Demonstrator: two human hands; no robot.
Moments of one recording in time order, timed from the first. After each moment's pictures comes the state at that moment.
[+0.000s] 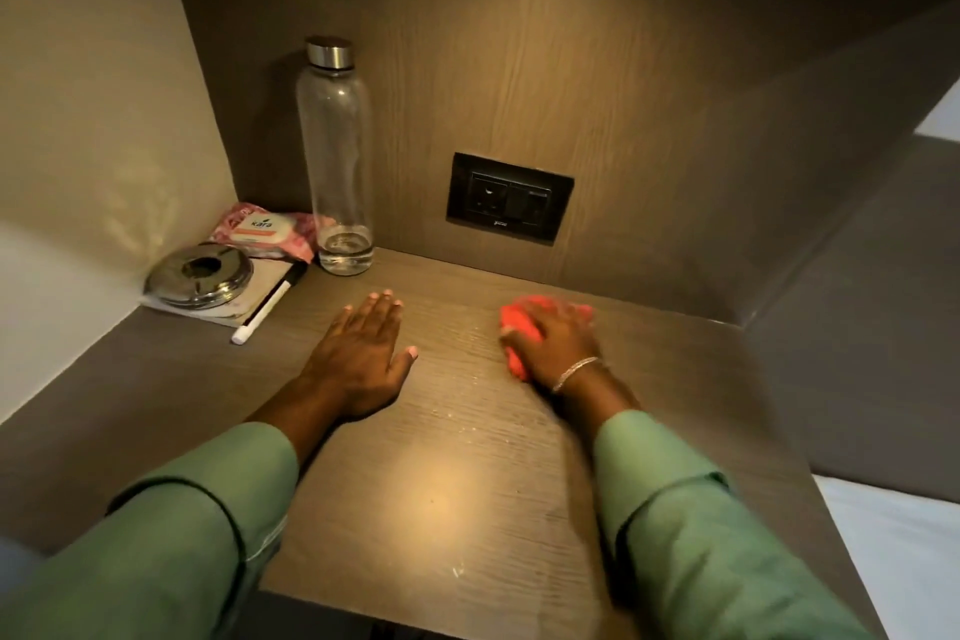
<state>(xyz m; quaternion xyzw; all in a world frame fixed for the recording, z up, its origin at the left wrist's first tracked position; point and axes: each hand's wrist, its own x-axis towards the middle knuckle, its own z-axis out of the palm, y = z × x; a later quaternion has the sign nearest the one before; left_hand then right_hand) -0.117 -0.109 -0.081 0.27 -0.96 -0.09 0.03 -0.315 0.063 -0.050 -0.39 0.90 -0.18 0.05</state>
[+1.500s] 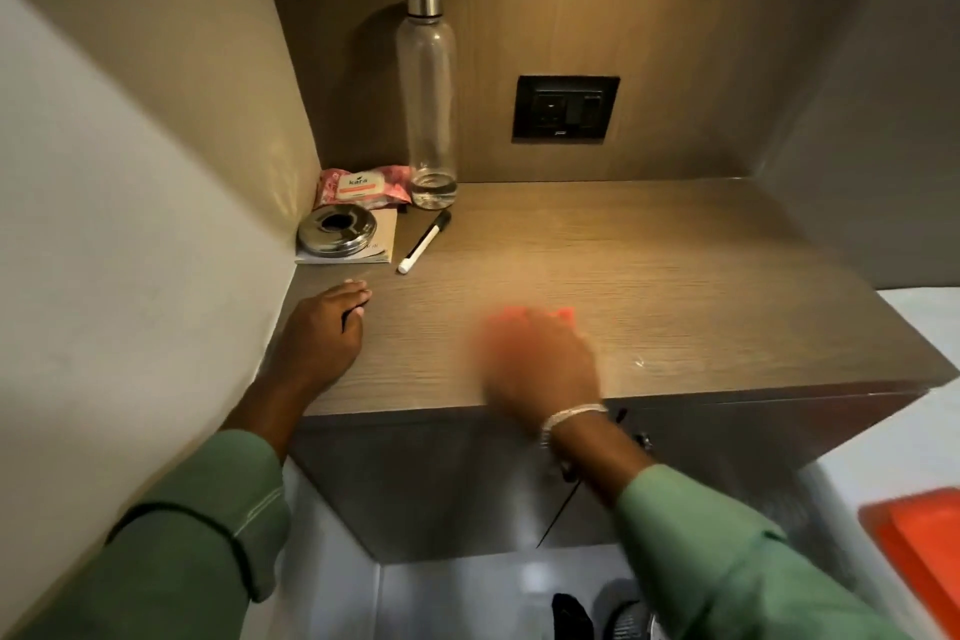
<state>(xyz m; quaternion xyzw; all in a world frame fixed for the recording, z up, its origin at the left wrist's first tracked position) 0.101 -0.212 -0.081 0.20 -0.93 -0.22 0.23 0.006 0.050 -0.067 -0.34 0.92 -0.17 -0.04</state>
